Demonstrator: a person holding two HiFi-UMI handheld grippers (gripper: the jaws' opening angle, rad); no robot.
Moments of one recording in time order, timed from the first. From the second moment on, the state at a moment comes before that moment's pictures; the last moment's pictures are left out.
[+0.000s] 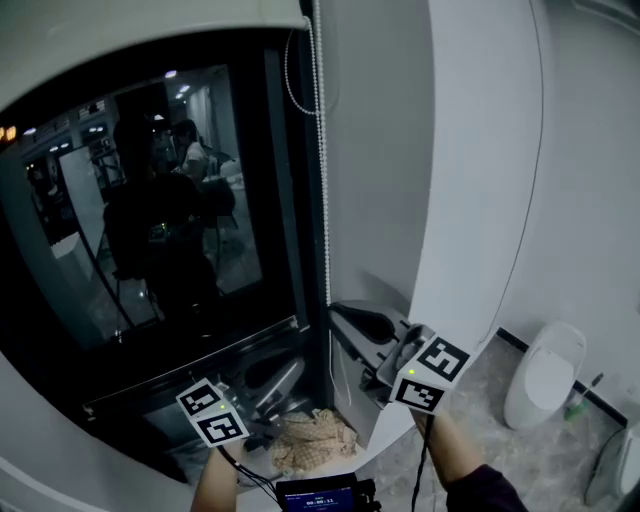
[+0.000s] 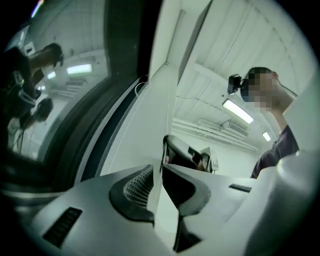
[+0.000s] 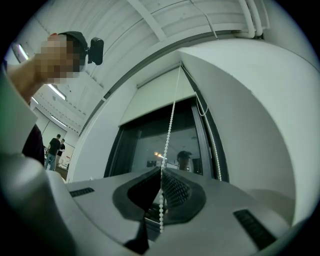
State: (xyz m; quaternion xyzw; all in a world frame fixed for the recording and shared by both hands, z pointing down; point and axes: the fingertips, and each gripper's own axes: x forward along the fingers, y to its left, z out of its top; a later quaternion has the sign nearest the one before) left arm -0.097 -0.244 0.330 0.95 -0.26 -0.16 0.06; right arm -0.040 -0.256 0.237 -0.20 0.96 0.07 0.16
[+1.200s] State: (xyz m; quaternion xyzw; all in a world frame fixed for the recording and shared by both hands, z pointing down) left arm -0.082 -0.264 0.291 0.94 -0.30 -0.18 0.01; right arm -0.036 -0.244 0.376 -0.23 0.96 -0.08 0.12
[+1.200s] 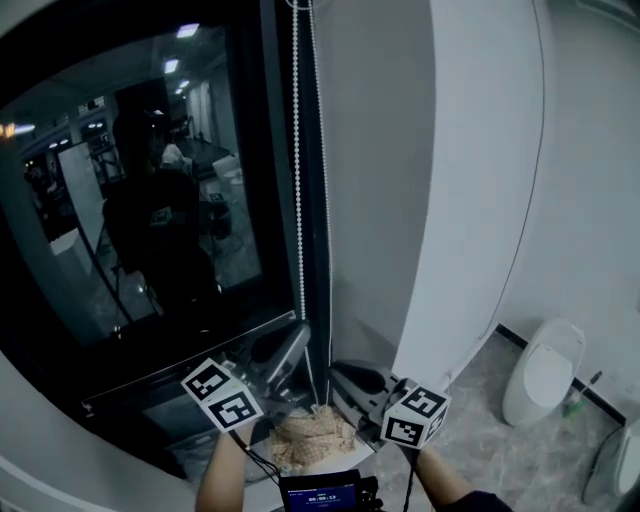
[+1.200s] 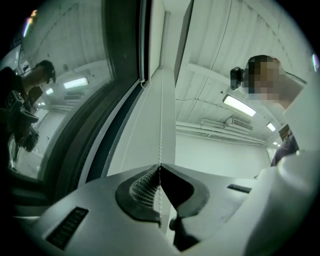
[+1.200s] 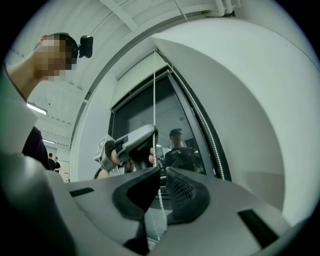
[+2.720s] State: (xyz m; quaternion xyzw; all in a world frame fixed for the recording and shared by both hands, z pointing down) left arm -0.094 -0.229 0.277 0.91 -0.28 -0.29 0.06; right arm -0.014 -0.231 0.246 -0.20 0.94 -0.02 0.28
